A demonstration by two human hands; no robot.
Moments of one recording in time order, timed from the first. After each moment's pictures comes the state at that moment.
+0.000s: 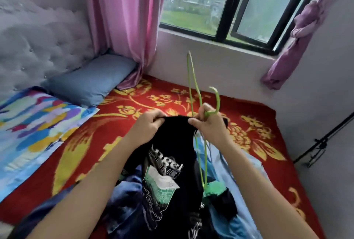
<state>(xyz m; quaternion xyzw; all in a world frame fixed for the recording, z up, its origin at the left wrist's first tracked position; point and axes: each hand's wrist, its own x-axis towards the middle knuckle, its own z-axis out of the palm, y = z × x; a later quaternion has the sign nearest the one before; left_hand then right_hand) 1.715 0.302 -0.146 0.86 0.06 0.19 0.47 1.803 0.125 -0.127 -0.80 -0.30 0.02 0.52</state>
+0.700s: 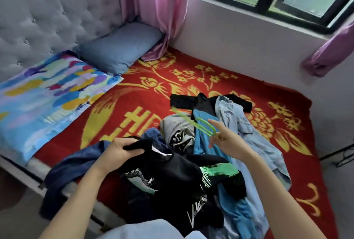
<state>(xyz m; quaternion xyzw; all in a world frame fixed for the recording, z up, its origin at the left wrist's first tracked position) 1.586 0.316 -0.250 0.74 0.21 0.11 0.63 1.792 0.082 -0.191 -0.88 -0.33 0.26 0.22</state>
